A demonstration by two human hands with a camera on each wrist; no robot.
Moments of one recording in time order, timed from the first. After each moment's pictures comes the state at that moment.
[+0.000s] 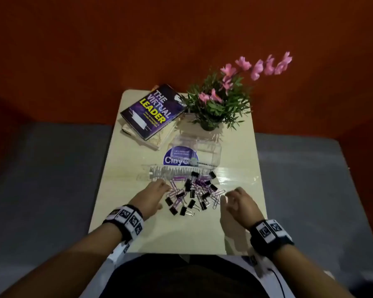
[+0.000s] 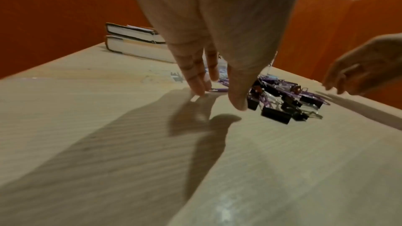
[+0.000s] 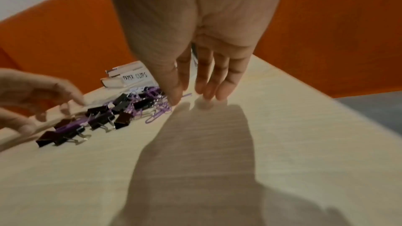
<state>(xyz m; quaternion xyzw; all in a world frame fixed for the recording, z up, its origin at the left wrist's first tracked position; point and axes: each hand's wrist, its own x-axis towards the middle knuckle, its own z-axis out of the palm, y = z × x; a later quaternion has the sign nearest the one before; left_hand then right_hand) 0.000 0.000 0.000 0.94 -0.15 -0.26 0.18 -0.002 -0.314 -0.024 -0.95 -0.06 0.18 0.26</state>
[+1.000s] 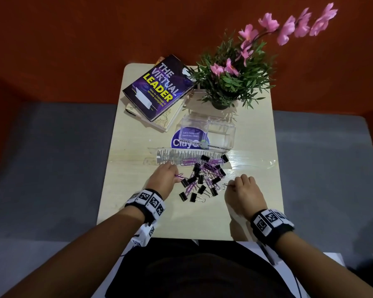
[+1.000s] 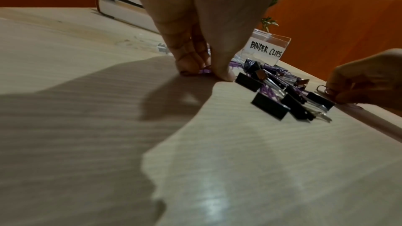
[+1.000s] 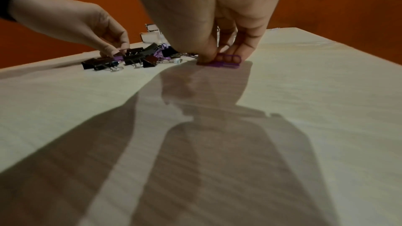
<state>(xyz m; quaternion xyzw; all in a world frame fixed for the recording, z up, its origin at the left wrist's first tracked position) 0.019 -0.019 -0.035 0.95 -0.03 -0.21 0.22 -0.008 -0.278 -0.056 -0.99 -0.08 0.10 0.08</state>
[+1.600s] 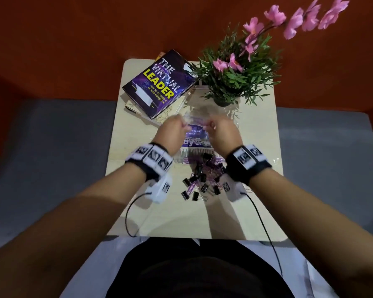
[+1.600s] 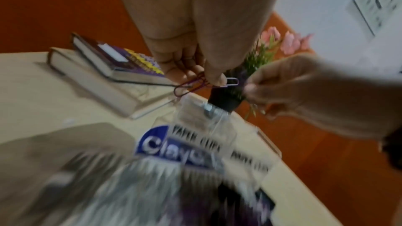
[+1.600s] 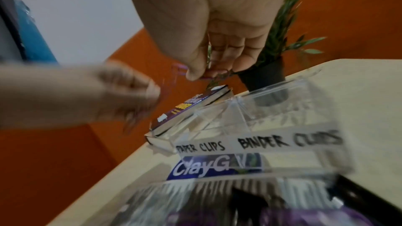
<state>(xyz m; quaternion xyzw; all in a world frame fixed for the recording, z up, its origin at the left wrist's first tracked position) 0.114 -0.035 0.039 0.94 0.02 -0.10 0.32 0.127 -0.188 0.032 -0.95 -0.06 0.10 0.28</state>
